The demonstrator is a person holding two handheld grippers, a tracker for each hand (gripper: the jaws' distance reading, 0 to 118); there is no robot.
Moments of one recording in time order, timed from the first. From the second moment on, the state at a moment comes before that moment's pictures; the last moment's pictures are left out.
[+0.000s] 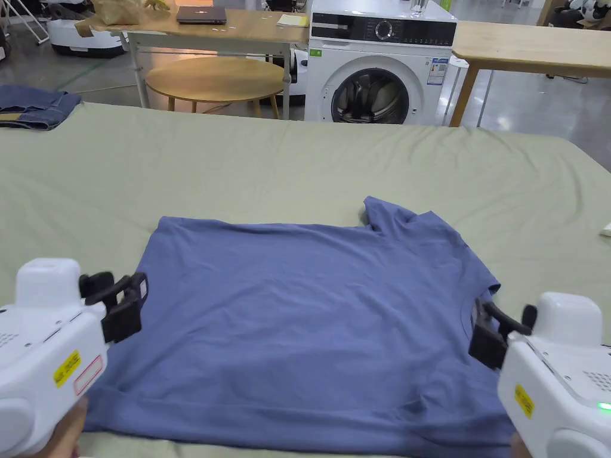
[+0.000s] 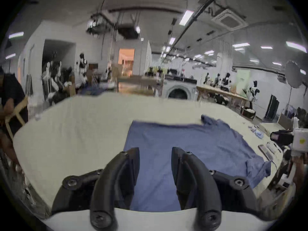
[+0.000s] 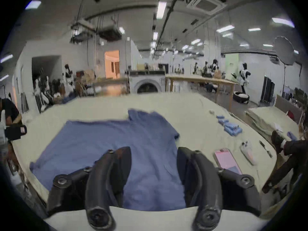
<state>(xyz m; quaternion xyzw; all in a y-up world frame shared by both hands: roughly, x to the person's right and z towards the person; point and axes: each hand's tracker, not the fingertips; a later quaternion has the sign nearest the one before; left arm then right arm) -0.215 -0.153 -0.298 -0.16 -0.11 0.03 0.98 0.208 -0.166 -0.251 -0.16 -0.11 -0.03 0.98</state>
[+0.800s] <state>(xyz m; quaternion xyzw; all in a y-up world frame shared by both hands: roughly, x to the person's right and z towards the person) -0.285 -0.190 -0.310 -0.44 -0.09 -0.01 0.89 0.182 -0.178 -0.271 -0.19 -0.08 -0.01 0.98</state>
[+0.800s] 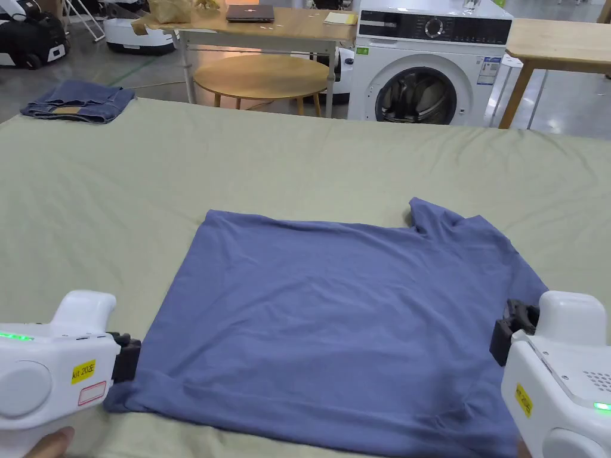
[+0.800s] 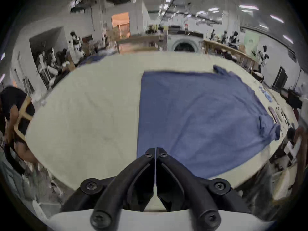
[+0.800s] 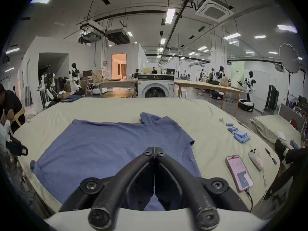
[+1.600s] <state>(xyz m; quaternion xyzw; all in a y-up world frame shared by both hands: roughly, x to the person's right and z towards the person) -0.274 -0.247 -0.319 -0.52 -0.07 -0.03 0.85 0.244 -0.195 -0.240 -0.30 -0.10 0.01 0.95</state>
